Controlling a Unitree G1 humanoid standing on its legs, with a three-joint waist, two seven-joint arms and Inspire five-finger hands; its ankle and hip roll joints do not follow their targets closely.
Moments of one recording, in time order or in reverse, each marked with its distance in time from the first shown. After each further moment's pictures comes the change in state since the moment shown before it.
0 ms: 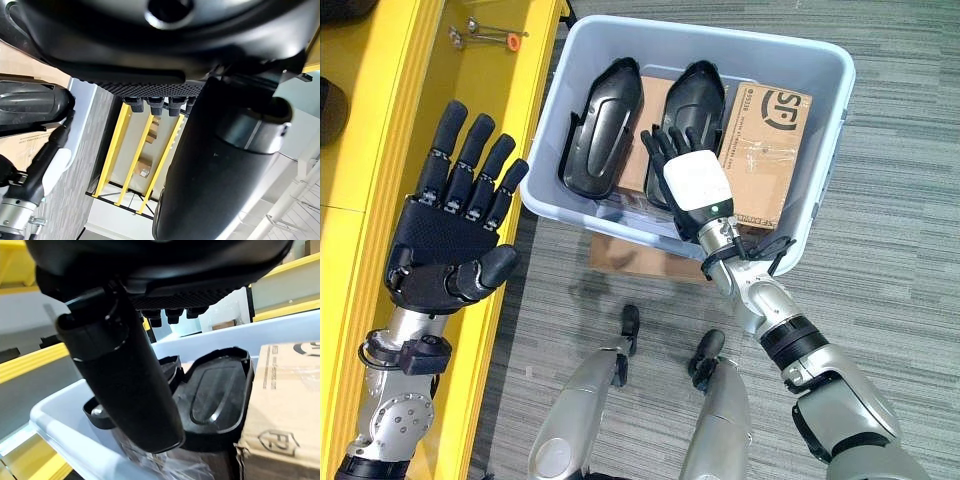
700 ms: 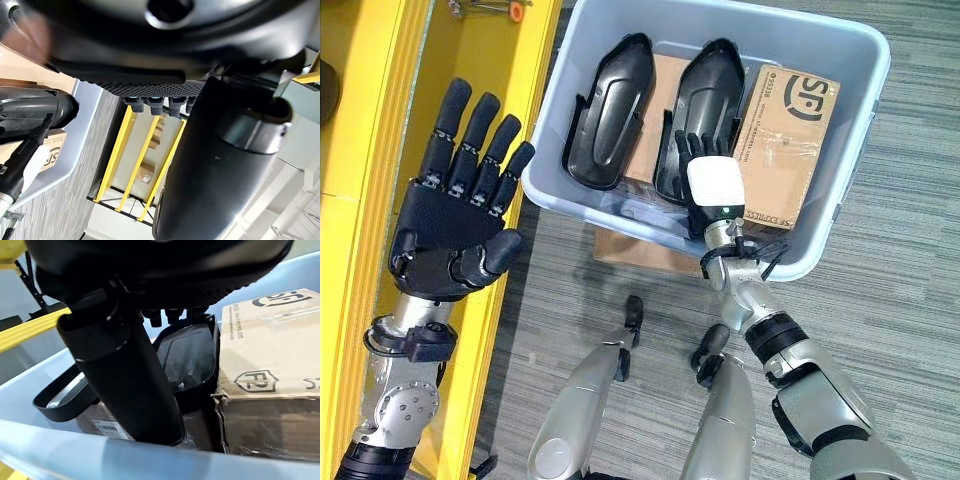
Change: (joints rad) left arm -0.074 -0.001 -0.021 -0.001 0.001 0.017 0.052; right arm -0.035 0.108 -0.028 0.141 0.087 0.150 -0.080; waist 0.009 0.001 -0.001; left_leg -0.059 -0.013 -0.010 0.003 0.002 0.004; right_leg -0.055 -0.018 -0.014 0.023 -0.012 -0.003
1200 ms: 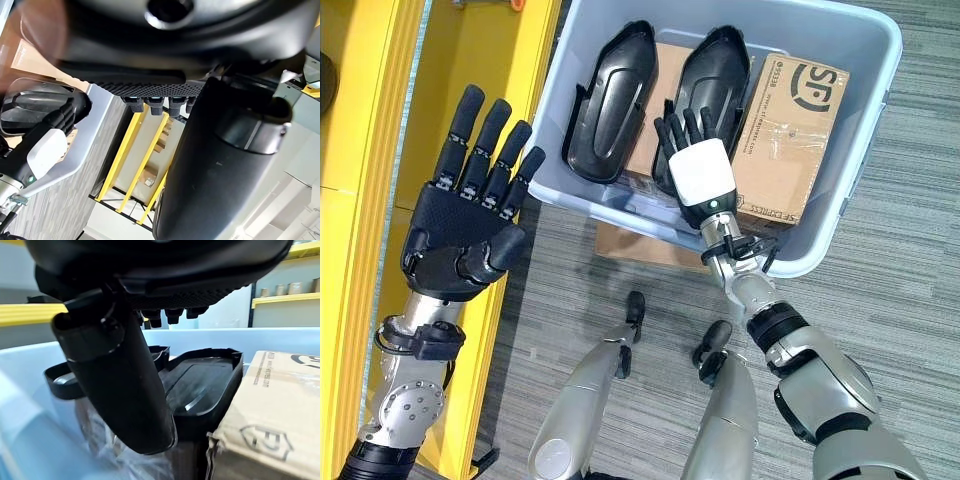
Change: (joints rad) left arm 0.010 -0.001 -0.031 -0.001 -0.042 0.038 0.003; right arm -0.072 -0.044 0.139 0.088 -0.282 0.000 -0.089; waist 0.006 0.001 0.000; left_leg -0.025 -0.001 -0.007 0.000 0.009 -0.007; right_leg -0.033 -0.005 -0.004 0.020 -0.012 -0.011
